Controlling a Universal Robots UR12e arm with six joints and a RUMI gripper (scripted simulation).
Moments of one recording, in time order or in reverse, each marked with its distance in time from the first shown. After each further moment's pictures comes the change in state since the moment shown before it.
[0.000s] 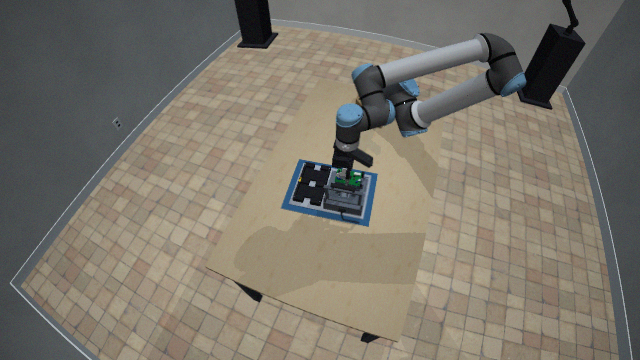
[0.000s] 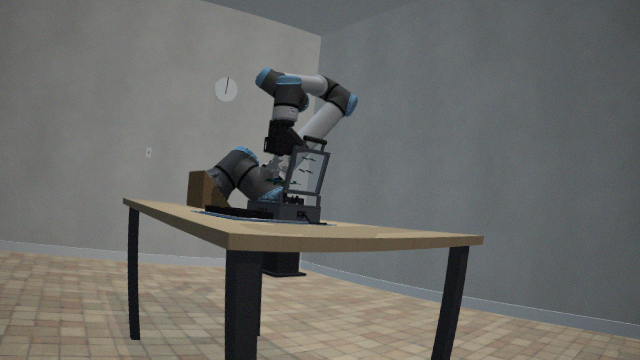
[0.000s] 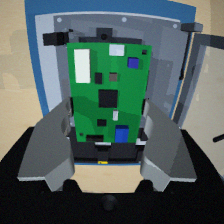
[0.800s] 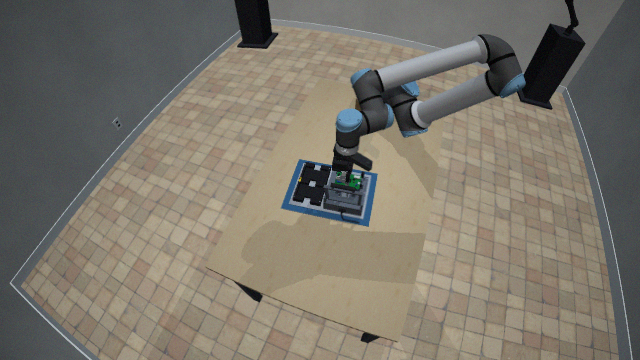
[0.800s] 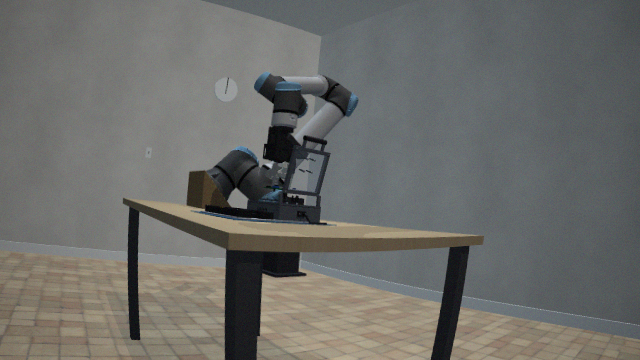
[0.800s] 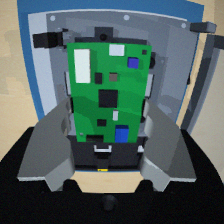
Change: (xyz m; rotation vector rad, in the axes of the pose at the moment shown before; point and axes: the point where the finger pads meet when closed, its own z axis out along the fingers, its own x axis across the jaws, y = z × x) arm 0.000 0.000 0.024 0.000 0.000 0.000
